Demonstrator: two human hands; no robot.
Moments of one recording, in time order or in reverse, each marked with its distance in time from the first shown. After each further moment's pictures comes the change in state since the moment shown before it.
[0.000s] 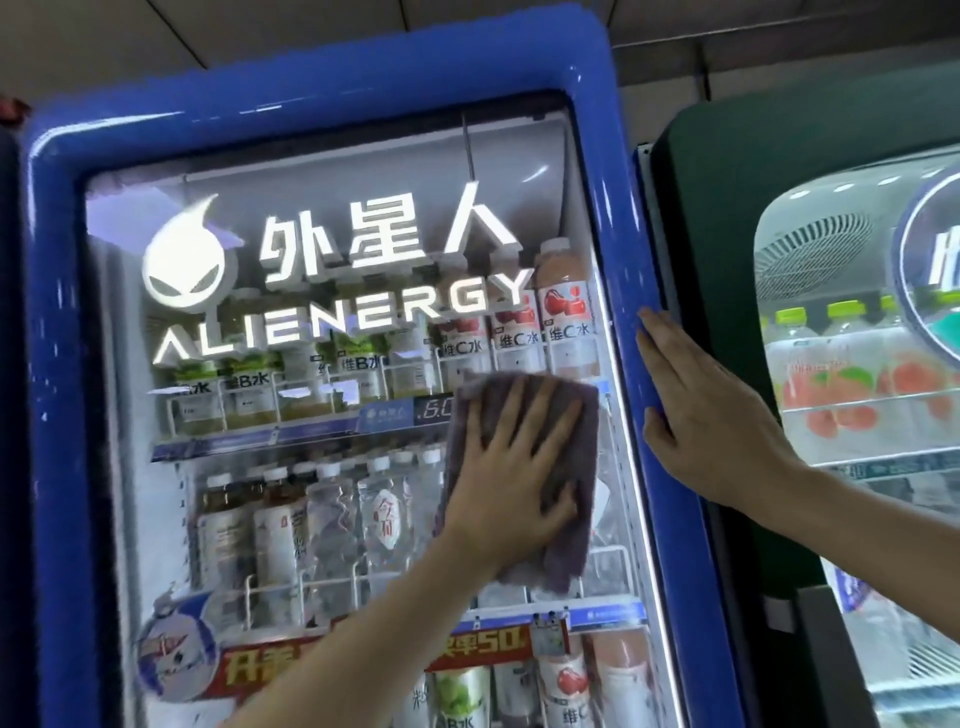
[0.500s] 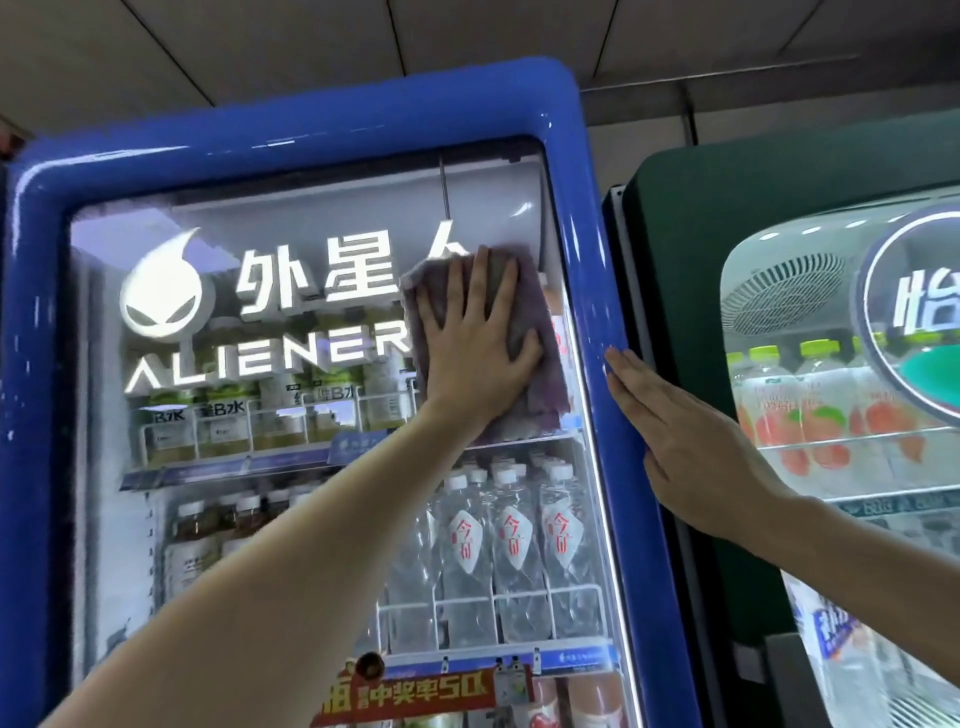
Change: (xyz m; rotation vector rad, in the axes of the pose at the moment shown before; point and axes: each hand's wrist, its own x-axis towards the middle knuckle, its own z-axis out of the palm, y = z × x) left_hand 0.150 -0.046 -0.038 -0.008 0.078 -0.290; right_hand 0.001 0.026 -0.012 -0.165 -0.065 -0.172
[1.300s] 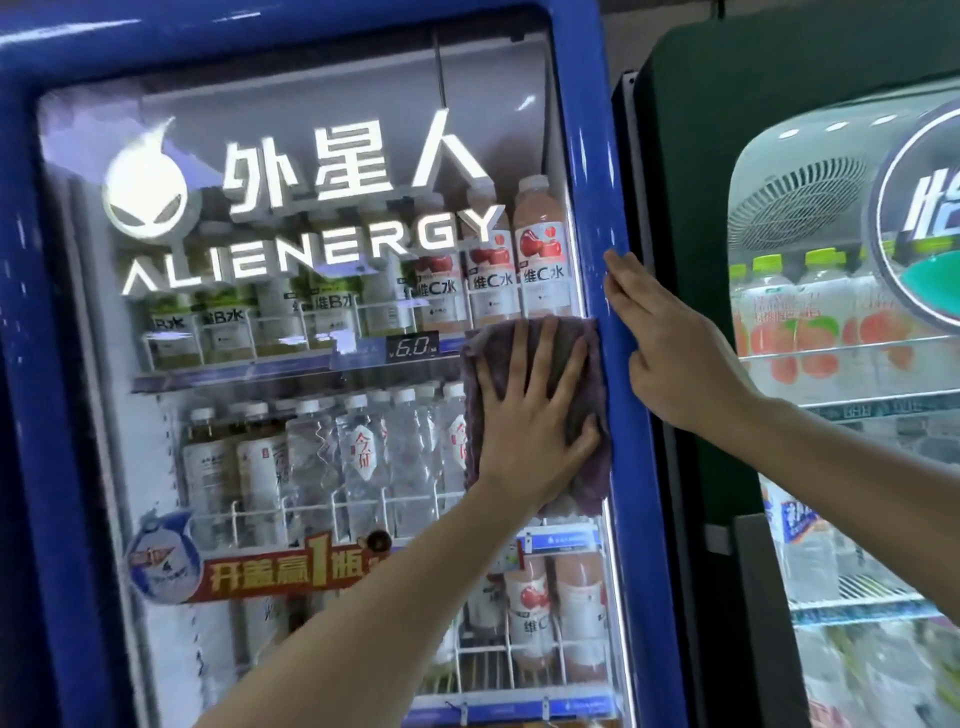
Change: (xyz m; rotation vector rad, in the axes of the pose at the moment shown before) left_hand -0.164 0.074 0.034 -0.074 -0.092 0.109; right_hand 0.002 -0.019 -0.011 0.466 -0.033 0.207
